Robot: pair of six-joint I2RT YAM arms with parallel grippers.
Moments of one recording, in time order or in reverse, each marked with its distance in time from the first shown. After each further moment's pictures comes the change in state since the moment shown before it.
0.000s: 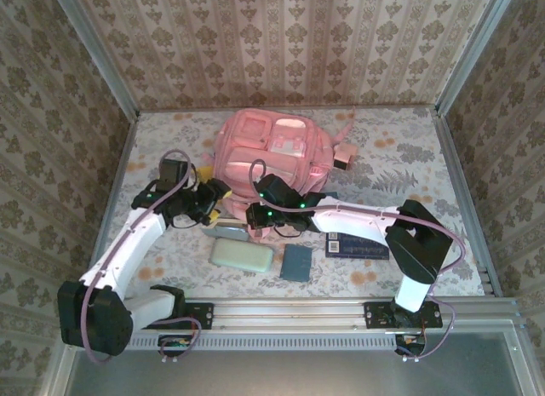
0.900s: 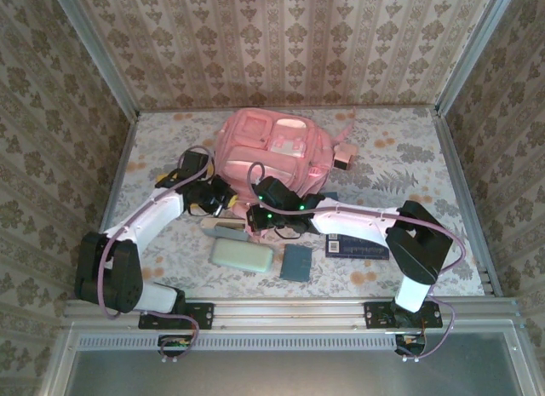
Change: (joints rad) left arm -0.045 0.257 0.057 0.140 -0.053 -0.095; right arm 0.013 -0.011 -0.009 -0.024 0.043 -0.034
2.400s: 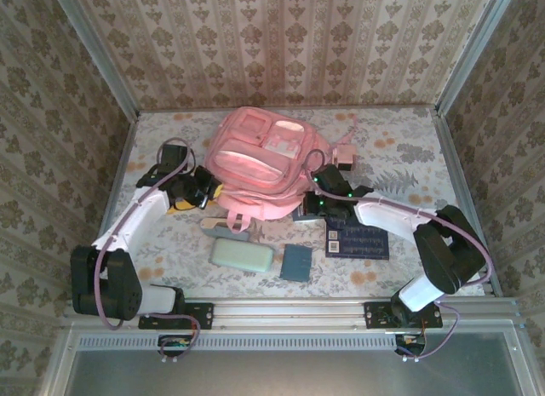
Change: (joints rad) left arm 0.128 -0.063 0.045 -0.061 0.027 0.045; right arm -0.384 -0.167 -0.280 -0.029 -0.008 -0.081
